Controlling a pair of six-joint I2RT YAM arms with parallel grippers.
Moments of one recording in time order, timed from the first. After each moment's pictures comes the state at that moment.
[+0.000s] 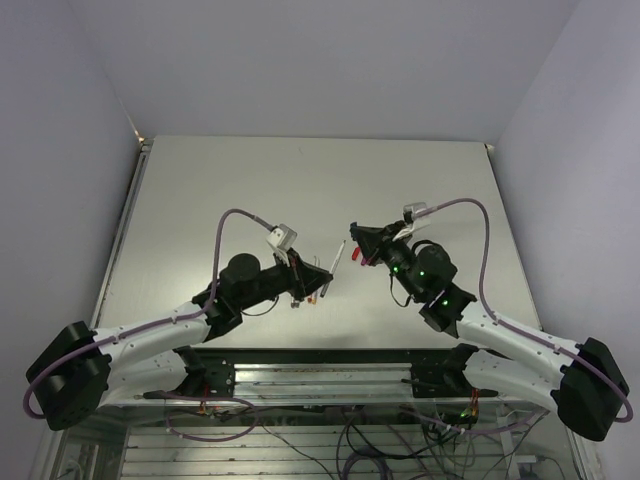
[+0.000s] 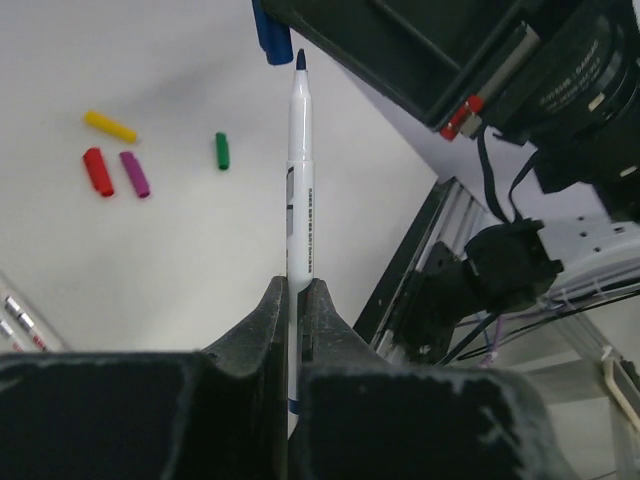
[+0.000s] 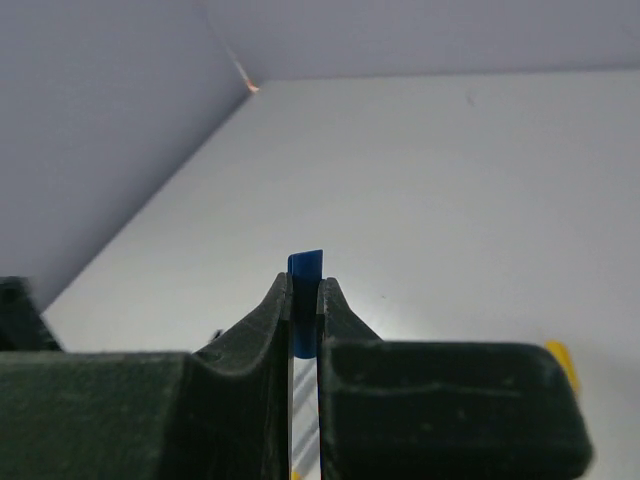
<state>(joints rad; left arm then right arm) -0.88 1.03 0.42 0.52 0.19 -0.57 0.76 0.96 0.48 0.48 0.23 0.37</state>
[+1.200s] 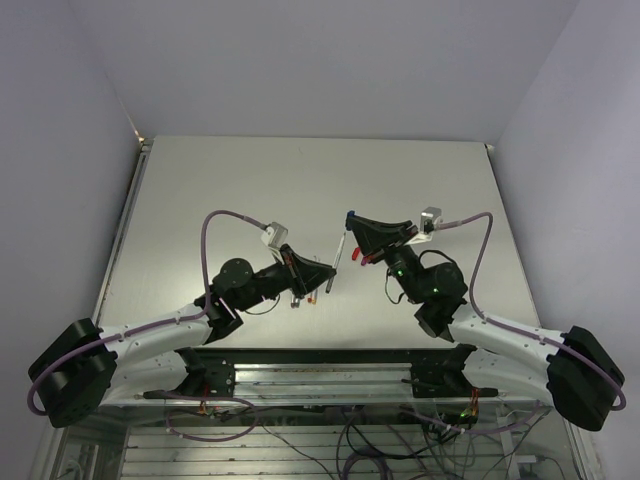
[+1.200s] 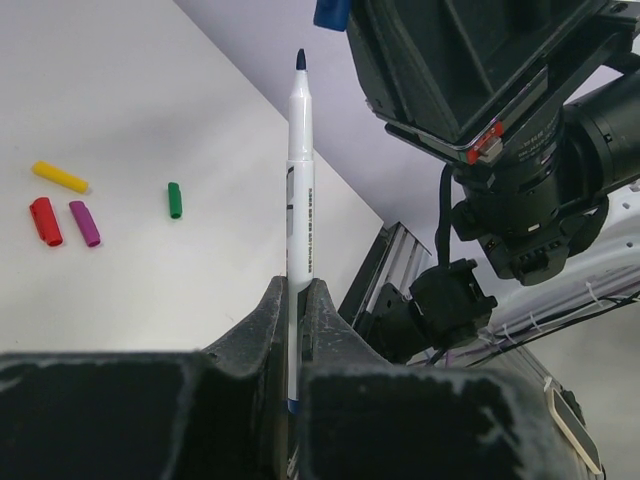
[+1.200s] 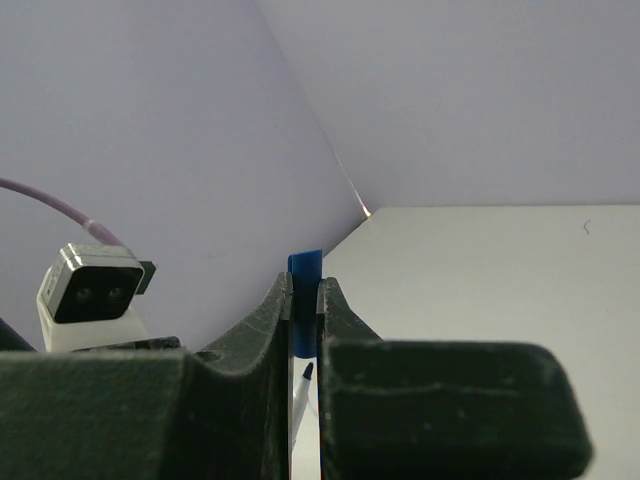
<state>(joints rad) -0.89 1.06 0.38 0.76 0.20 -0.68 0.81 1.02 0.38 1.05 0.16 0.43</state>
